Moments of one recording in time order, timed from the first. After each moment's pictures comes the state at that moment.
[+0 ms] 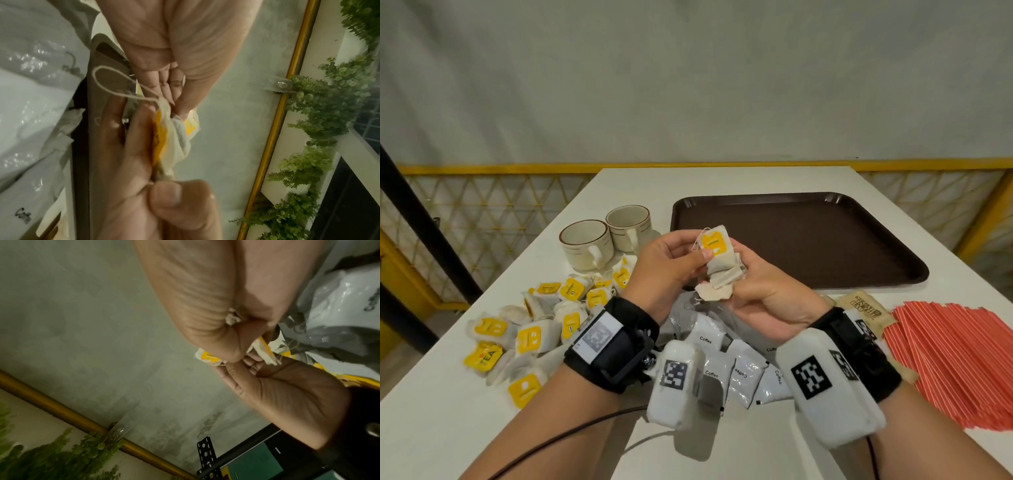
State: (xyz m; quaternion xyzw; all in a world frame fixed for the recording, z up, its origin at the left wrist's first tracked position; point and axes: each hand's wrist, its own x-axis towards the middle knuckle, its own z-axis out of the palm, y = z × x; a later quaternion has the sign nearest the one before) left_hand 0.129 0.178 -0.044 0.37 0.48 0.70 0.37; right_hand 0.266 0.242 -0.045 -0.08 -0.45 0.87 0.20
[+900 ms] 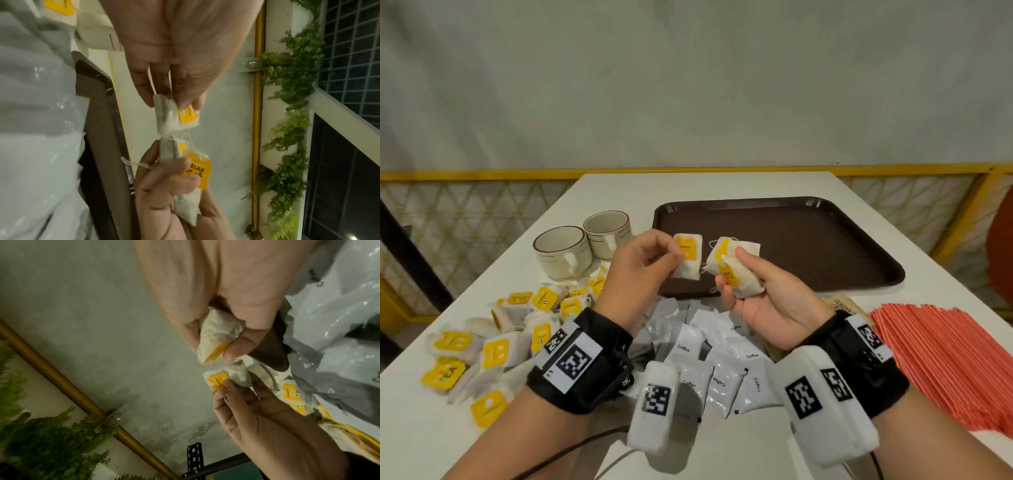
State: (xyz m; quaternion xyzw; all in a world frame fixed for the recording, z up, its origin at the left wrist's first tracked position) left_hand 0.128 0.175 -0.041 0.47 0.55 0.65 0.21; right_hand 0.286 0.253 -0.037 -0.26 -0.27 0.88 0.28
